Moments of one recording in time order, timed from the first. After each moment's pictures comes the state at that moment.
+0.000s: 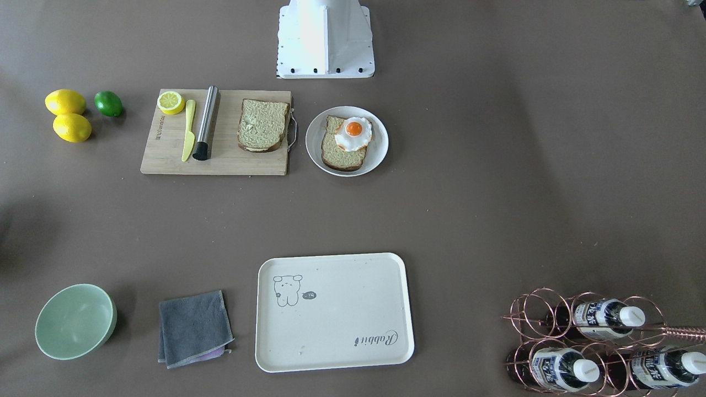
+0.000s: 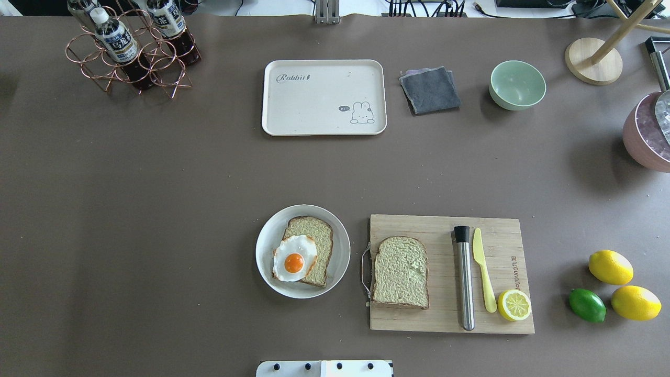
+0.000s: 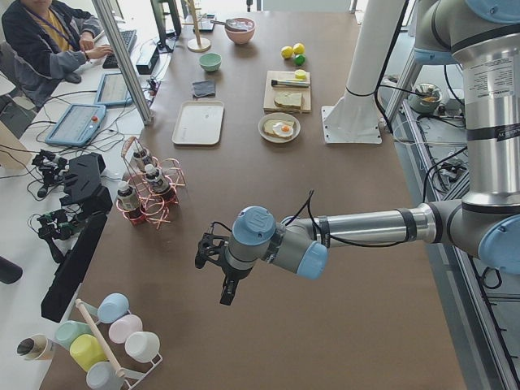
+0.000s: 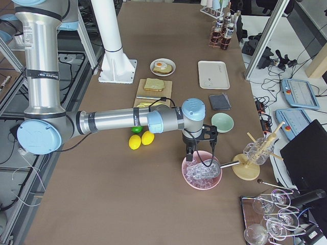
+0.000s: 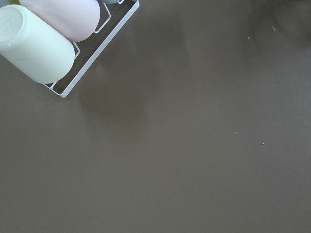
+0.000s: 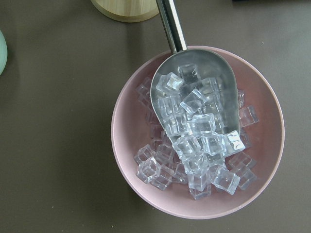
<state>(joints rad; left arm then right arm) -1.55 -1.39 -1.62 -2.08 -2.27 -0.12 1.48 -1.58 1.72 -1.50 2.32 0.31</state>
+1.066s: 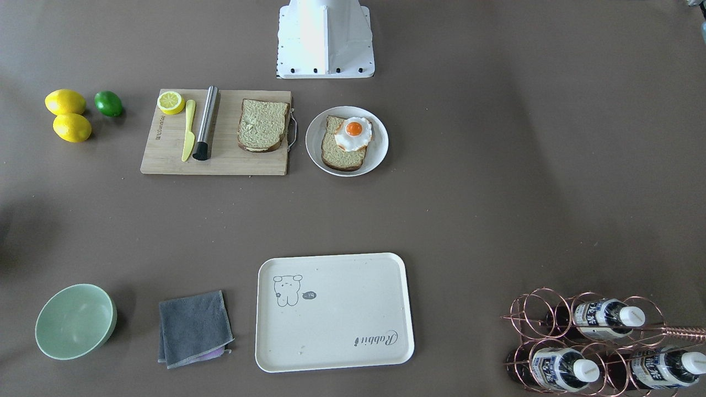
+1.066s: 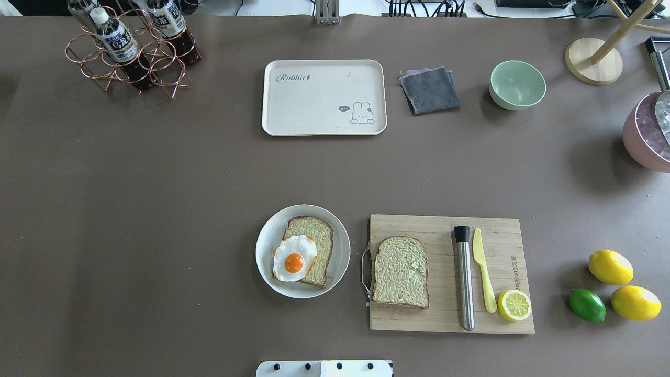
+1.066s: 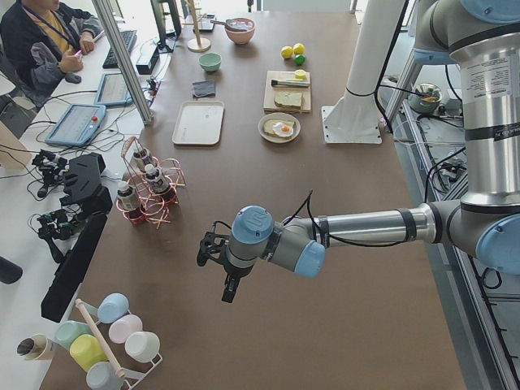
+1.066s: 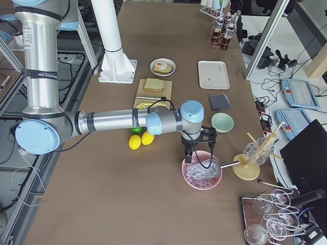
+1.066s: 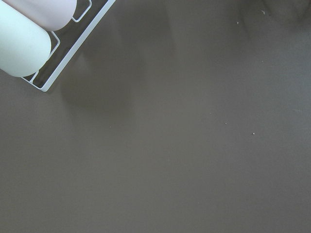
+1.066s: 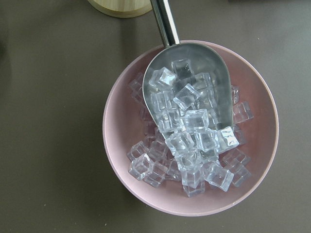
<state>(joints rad) -1.51 -1.39 -1.62 -2.08 -2.27 -0.12 1.48 -1.59 1.71 -1.49 2.31 0.30</state>
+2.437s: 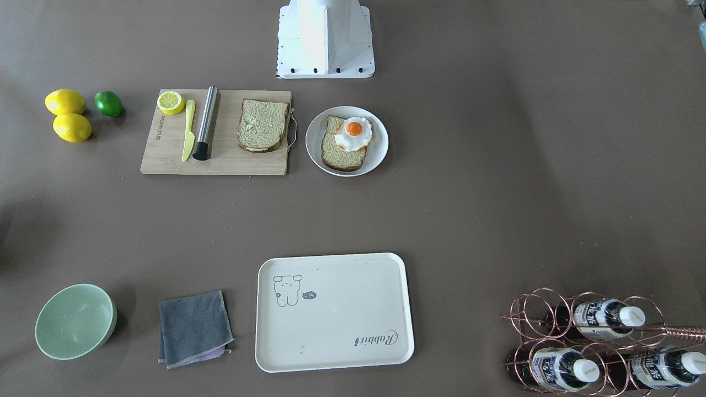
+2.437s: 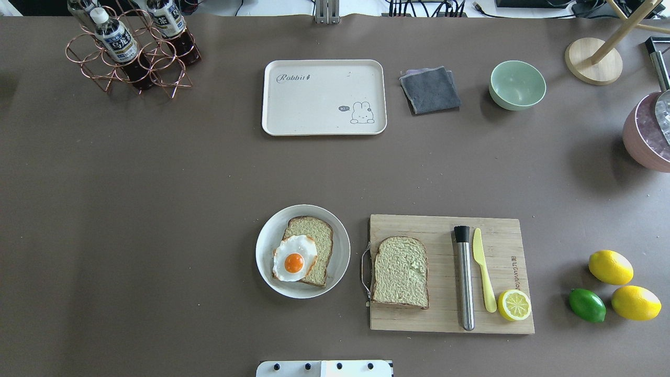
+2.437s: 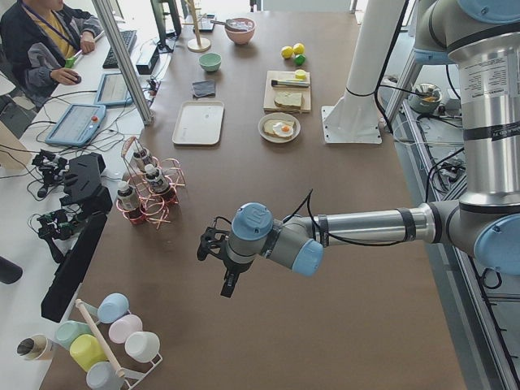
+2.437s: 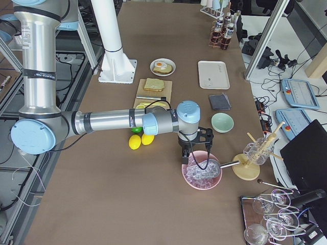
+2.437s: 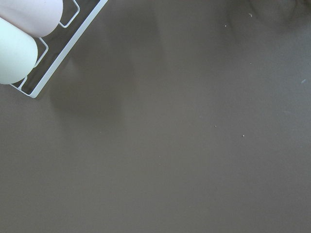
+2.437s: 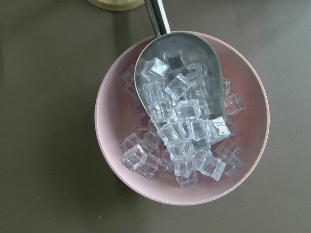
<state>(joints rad) -1.50 -1.39 -1.62 -2.10 -2.28 -0.13 1.48 -1.62 1.75 -1.49 2.30 0.31</state>
